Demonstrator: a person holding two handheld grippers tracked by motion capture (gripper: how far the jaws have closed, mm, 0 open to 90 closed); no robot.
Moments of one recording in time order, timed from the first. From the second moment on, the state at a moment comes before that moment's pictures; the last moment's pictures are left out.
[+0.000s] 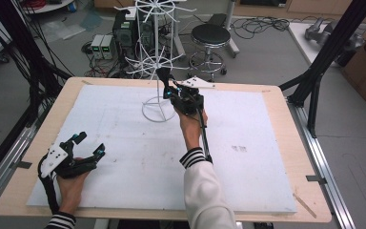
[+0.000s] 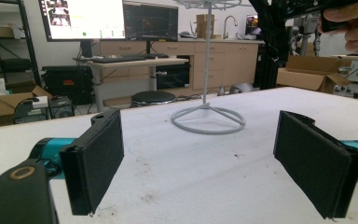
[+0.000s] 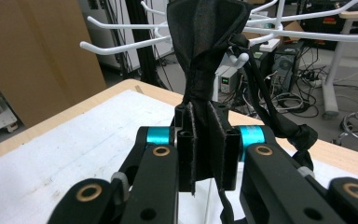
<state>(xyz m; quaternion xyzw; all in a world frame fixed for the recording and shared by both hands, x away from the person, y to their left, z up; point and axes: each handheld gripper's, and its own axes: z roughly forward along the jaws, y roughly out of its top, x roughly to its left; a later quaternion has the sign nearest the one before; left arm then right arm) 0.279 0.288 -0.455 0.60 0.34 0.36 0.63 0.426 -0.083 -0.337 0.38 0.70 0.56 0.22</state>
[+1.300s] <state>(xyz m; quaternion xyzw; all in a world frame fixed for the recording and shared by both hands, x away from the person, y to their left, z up) 0.278 0.287 -0.455 0.60 0.34 0.36 0.63 0.258 -0.261 -0.390 0.34 0.66 0.55 0.36</state>
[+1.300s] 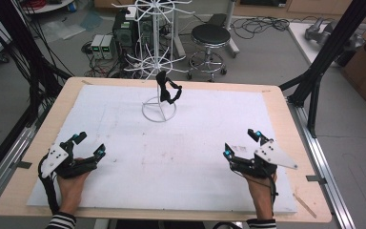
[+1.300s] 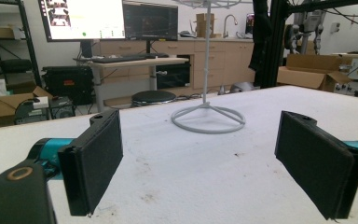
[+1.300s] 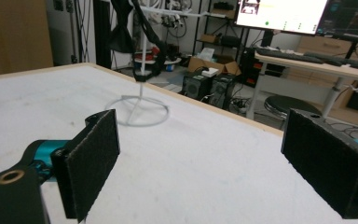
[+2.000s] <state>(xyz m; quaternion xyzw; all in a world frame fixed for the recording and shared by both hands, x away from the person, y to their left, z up) 0.278 0.287 -0.456 0.60 0.34 0.36 0.63 0.251 -0.283 -0.452 0.38 0.63 0.57 0.37</state>
